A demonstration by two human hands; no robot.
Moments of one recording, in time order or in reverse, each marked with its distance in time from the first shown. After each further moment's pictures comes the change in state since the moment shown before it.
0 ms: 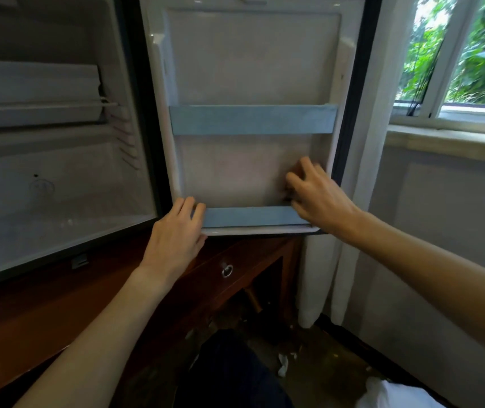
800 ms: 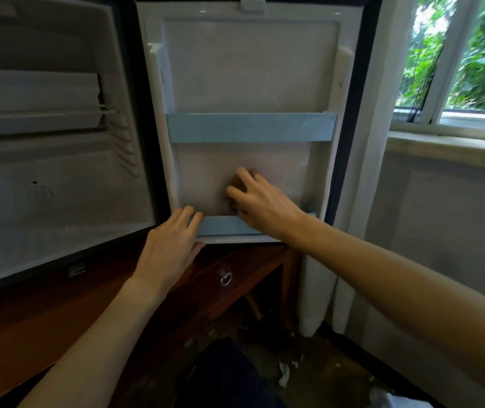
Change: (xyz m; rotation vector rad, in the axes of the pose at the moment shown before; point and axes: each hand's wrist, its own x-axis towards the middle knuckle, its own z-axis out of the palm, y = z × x) left_hand -0.002 -0.004 0.000 -0.014 0.019 0.033; right_hand 0.049 -0.061 0.022 0.066 0.043 -0.211
